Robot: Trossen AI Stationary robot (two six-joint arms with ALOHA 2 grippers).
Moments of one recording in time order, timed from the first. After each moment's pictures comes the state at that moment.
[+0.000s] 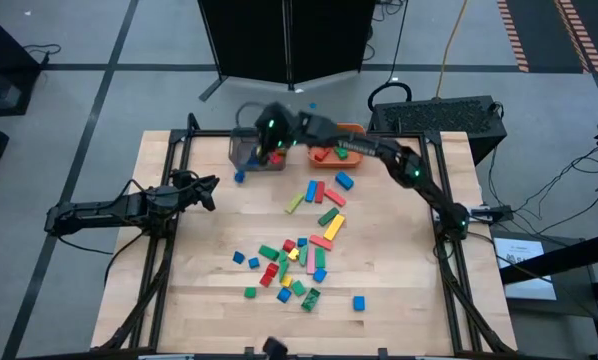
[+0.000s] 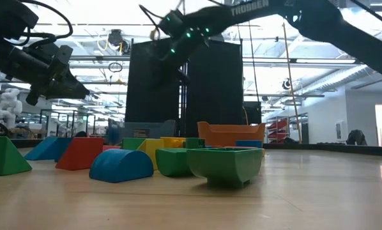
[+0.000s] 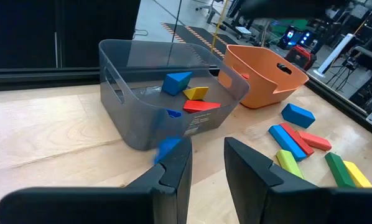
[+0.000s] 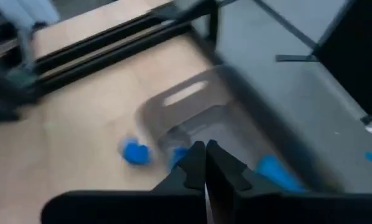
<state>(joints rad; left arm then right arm) 0.09 0.13 0.10 -0.34 -0.64 -0.61 -0.38 2.36 2.31 -0.61 0.03 0.19</state>
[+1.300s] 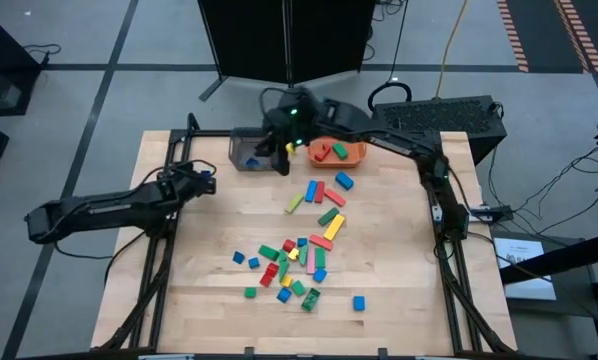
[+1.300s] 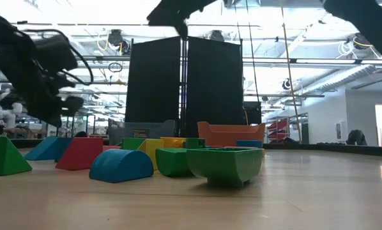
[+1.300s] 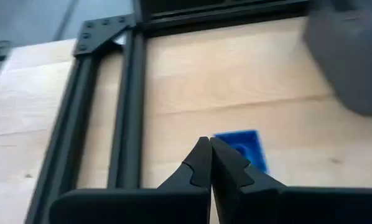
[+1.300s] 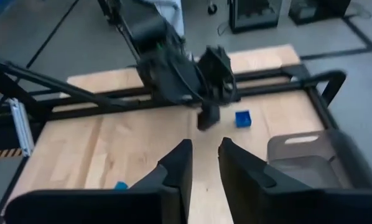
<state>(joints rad) 0.46 0.75 0.21 -0.47 -0.77 -0.75 -0.30 2.10 2.31 -0.73 -0.34 0.01</state>
